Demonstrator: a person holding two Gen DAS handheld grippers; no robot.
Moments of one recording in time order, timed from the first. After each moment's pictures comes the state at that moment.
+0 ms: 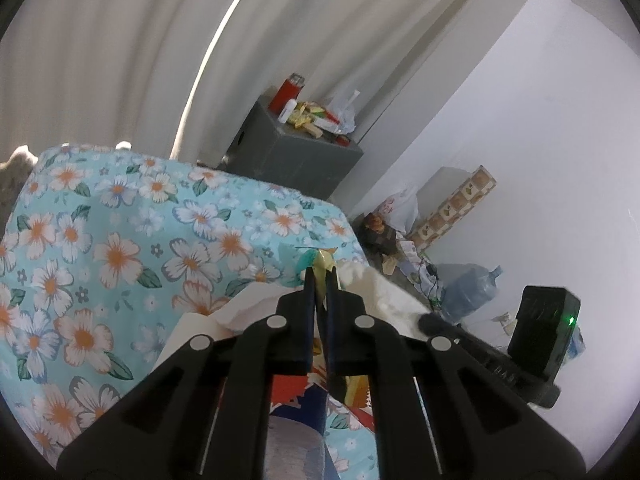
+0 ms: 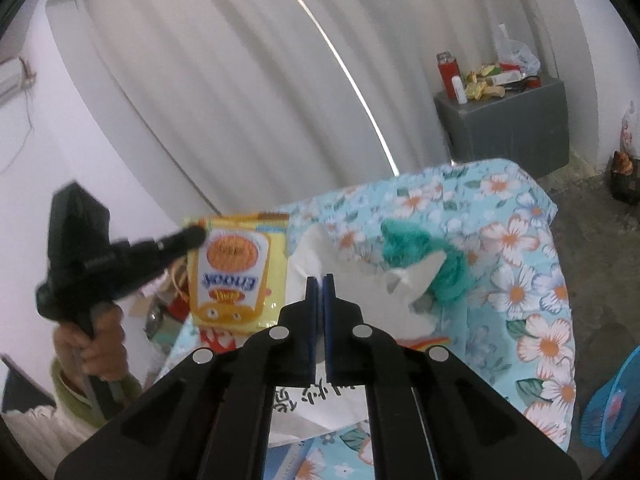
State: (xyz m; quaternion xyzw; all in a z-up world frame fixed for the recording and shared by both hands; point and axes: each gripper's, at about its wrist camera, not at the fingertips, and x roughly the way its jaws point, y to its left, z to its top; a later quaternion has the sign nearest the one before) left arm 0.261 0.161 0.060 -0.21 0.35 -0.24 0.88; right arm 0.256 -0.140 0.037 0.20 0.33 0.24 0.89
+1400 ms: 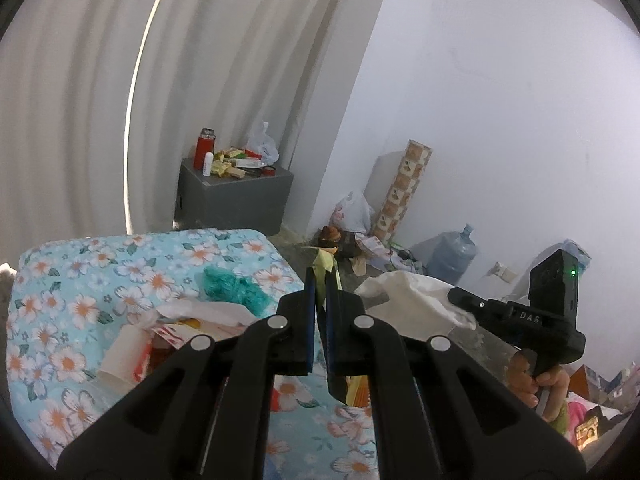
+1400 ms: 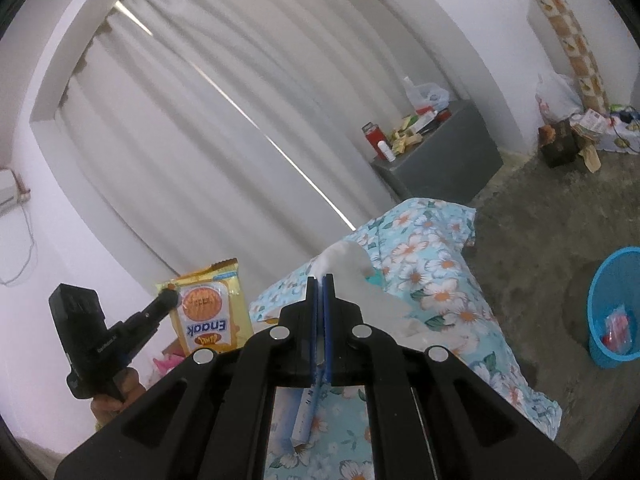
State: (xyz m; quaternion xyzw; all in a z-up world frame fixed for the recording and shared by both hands) left arm 0.135 0.063 0.120 -0.07 0.24 -0.33 0.91; right arm 0.101 -0.270 0.047 0.35 0.22 0.13 0.90
